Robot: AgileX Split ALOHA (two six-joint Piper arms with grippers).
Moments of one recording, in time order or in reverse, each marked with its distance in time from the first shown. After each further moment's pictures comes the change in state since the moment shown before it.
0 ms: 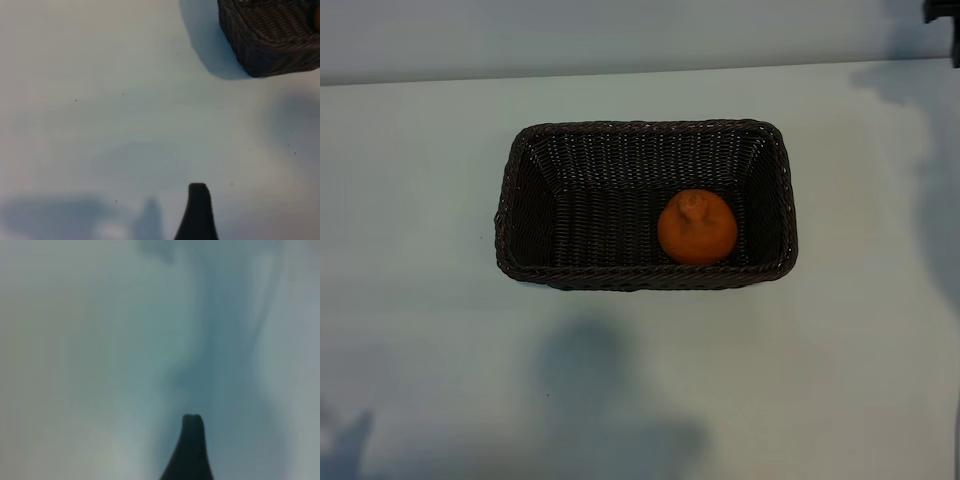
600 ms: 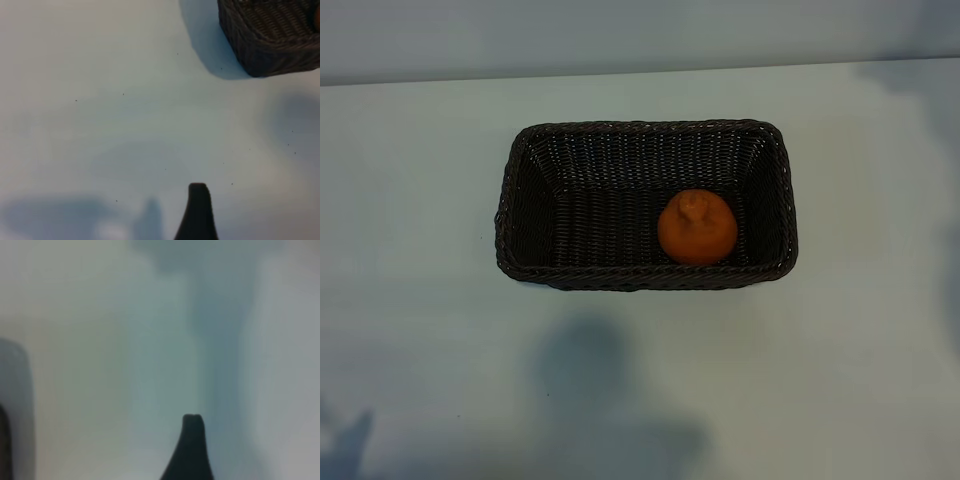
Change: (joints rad) left arm 0.000 0.000 0.000 -0.001 0.000 0.003; right arm -0.003 -0.384 0.126 0.033 0.010 -0.017
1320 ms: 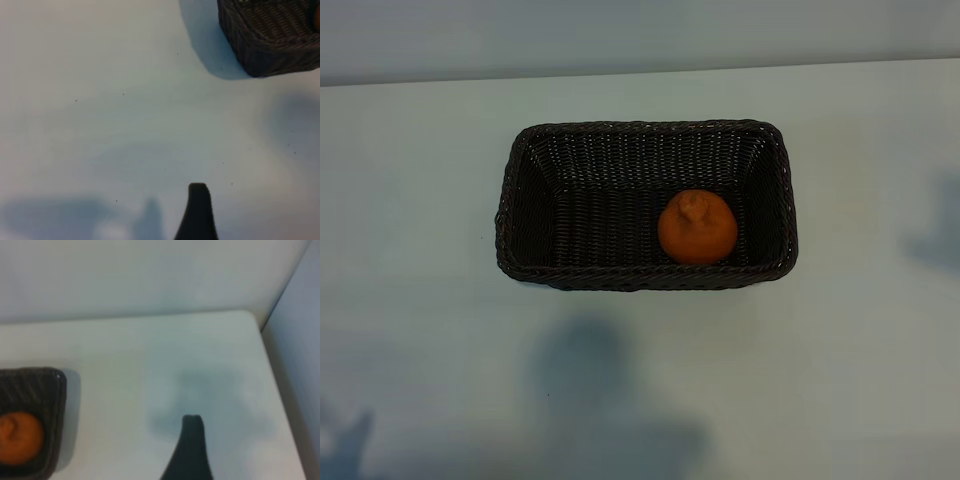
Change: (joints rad) left arm 0.000 0.000 0.000 0.000 0.000 -0.001; right arm 0.000 -1.015 0.434 0.011 0.004 0.009
